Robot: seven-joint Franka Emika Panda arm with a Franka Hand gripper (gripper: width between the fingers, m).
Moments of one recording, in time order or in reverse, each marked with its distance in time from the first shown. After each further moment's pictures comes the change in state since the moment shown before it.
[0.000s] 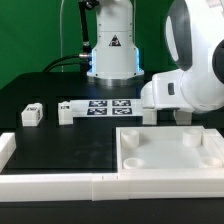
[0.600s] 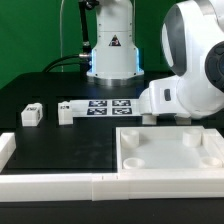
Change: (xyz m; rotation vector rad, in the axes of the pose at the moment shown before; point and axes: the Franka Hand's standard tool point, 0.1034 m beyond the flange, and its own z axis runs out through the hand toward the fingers) arm 0.010 0.003 0.012 0.007 0.041 -0.007
